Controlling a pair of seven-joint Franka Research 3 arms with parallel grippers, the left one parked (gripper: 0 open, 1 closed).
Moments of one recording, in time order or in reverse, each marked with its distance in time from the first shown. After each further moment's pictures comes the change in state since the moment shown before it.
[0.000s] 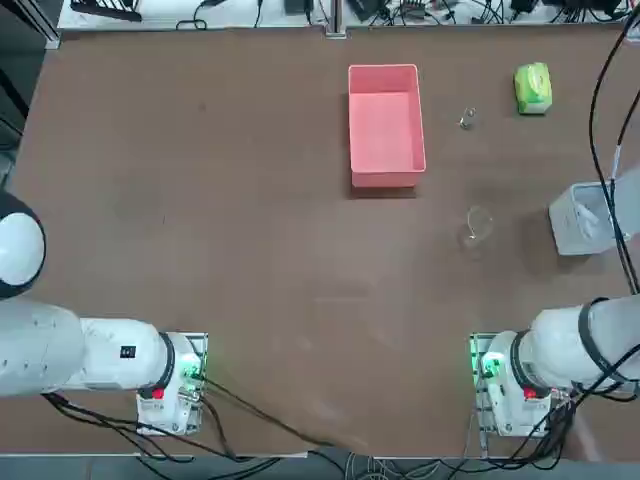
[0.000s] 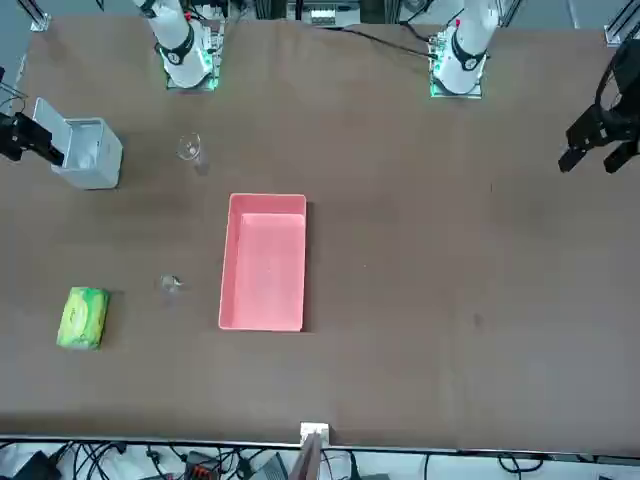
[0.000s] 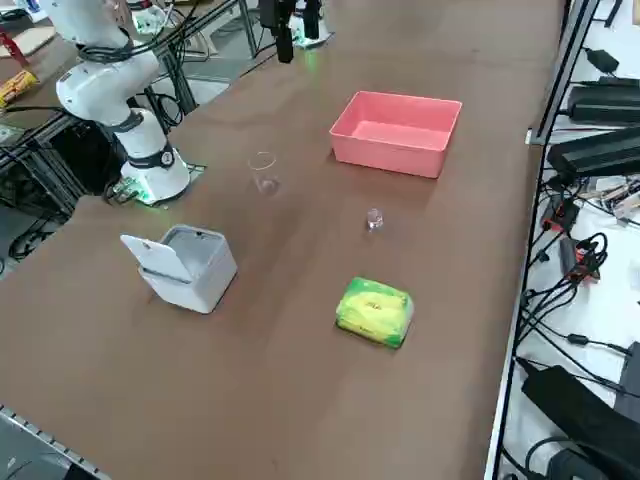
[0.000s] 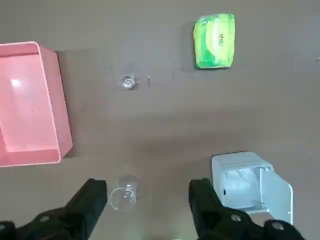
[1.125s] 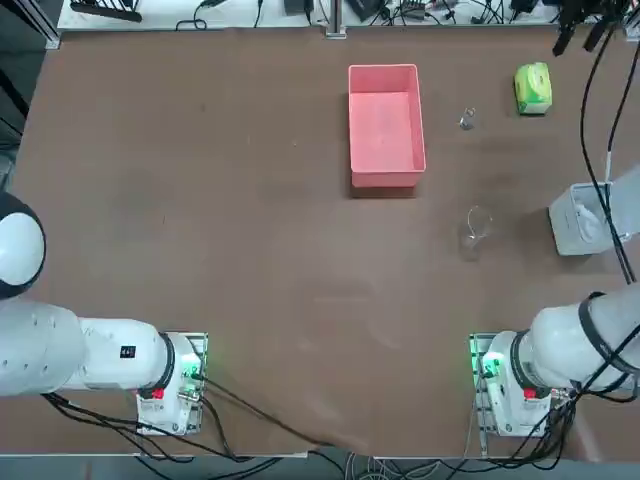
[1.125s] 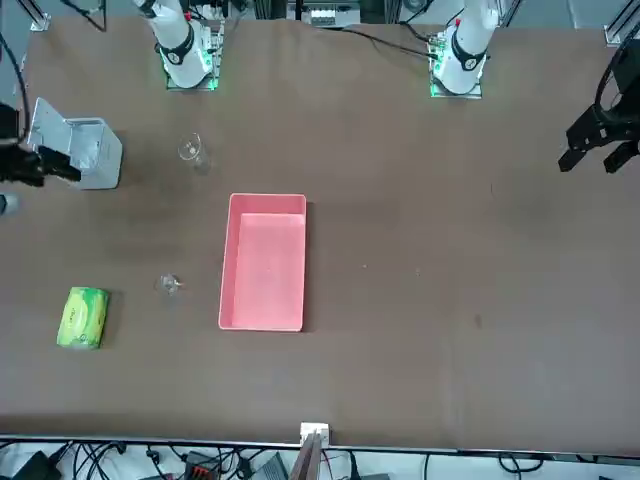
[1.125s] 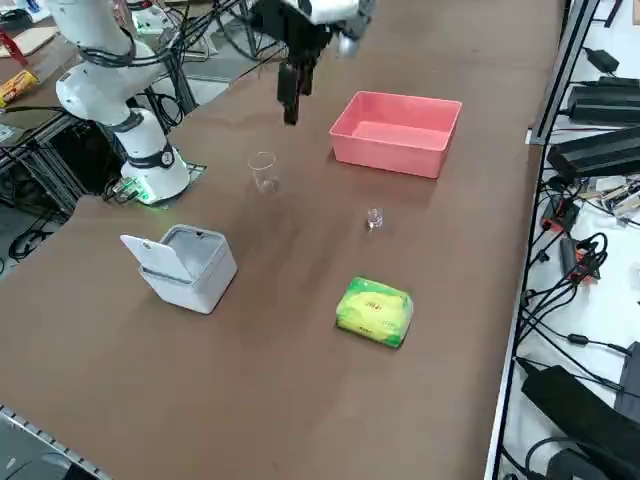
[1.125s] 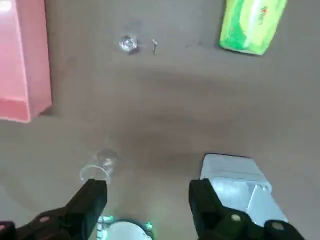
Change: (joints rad) arm -0.052 0.144 -0.022 -0.052 0.004 -0.014 -0.323
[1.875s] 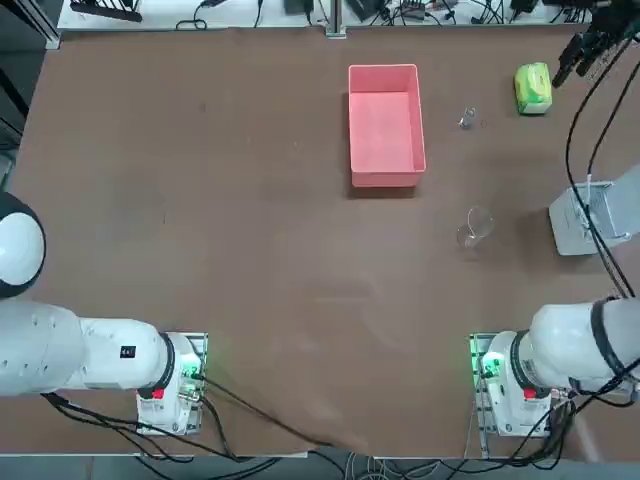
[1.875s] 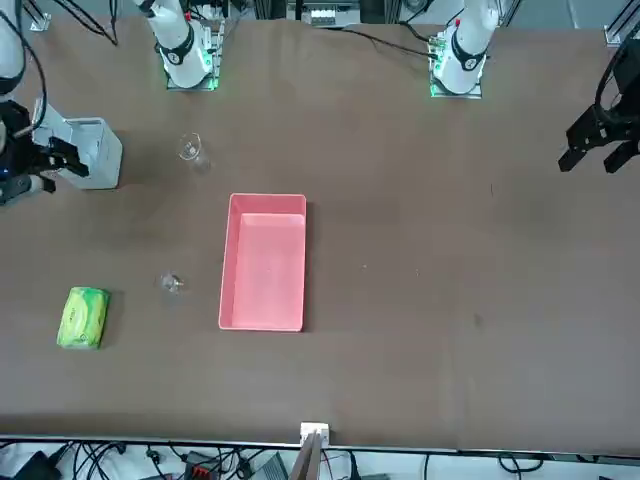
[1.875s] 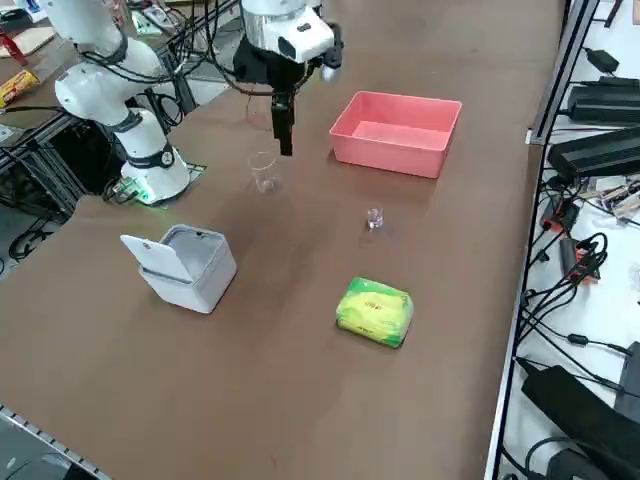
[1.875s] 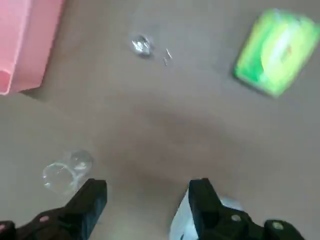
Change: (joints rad) arm -0.051 -0.179 -0.003 -0.375 0.069 0.359 -0.372
